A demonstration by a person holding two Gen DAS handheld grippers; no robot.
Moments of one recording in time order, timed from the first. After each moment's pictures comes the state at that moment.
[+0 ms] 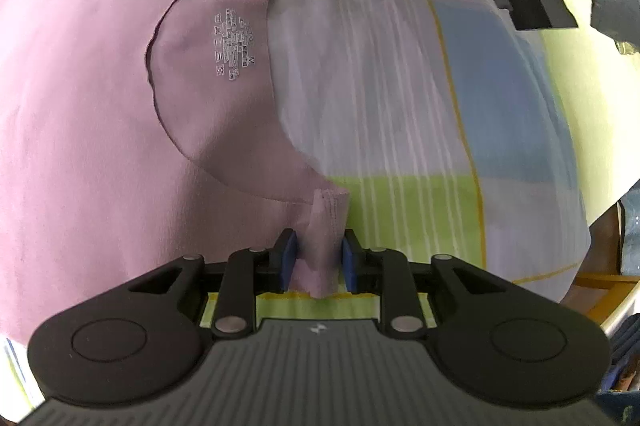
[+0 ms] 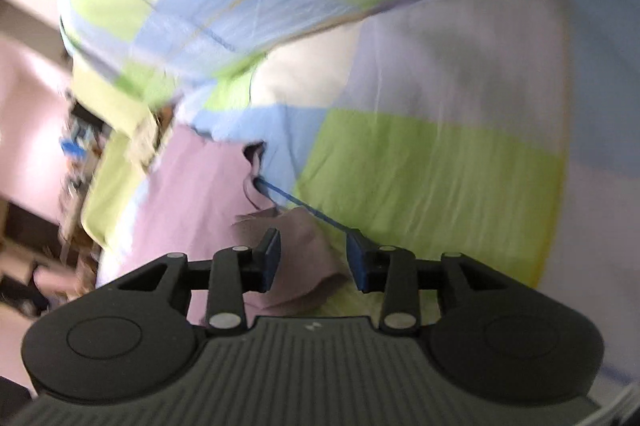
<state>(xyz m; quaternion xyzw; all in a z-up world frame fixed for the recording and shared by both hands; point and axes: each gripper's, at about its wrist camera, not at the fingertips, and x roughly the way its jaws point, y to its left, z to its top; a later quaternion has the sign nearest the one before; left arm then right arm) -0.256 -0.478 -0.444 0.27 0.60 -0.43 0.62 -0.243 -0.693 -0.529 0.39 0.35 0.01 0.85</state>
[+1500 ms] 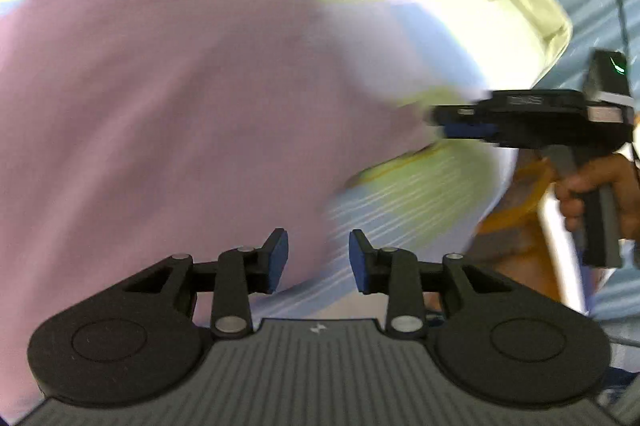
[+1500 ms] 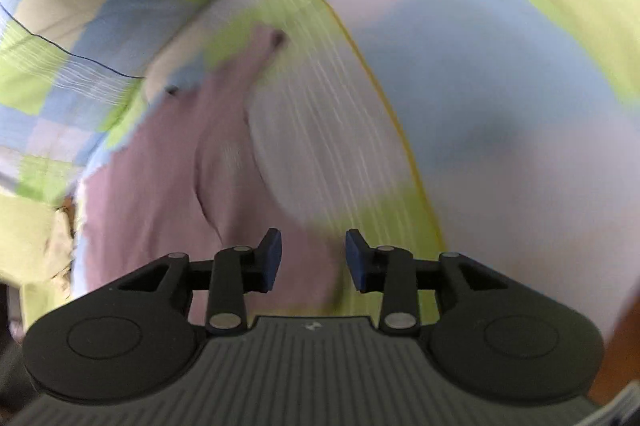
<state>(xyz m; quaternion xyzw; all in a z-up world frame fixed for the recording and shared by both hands) -0.127 -0.276 -0.395 0.29 0.52 -0.61 0.52 -0.437 -0.449 -0.520 0.55 0.26 -0.36 0.71</state>
